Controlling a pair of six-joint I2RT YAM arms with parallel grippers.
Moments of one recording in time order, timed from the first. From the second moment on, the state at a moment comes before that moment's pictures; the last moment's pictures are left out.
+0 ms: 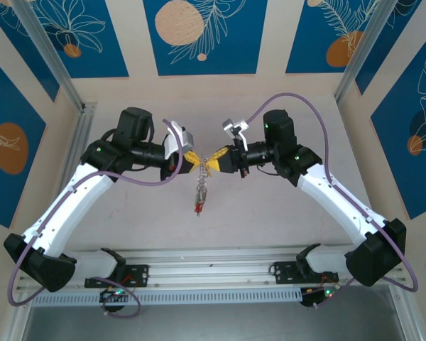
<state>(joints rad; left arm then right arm) -0.54 1.27 1.42 -0.83 0.81 0.49 0.53 1.27 1.18 -0.26 -1.10 0.22</state>
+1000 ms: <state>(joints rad) -0.56 1.24 1.42 -0.83 0.78 0.51 0.51 1.29 1.20 -0.37 -1.00 0.20</state>
